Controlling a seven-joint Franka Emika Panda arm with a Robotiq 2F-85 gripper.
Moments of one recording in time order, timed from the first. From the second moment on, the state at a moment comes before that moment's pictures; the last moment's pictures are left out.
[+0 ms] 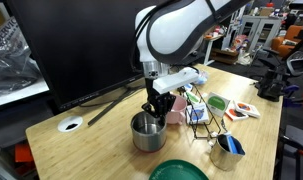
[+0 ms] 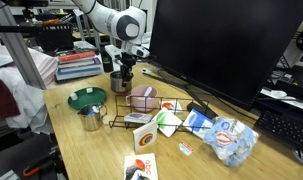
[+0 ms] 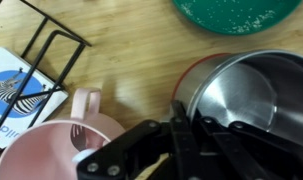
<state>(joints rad) 0.27 0.55 0.10 -1.74 0.10 2.08 0.48</state>
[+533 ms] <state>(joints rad) 0.26 0.50 0.09 -1.83 0.03 2.08 0.40</state>
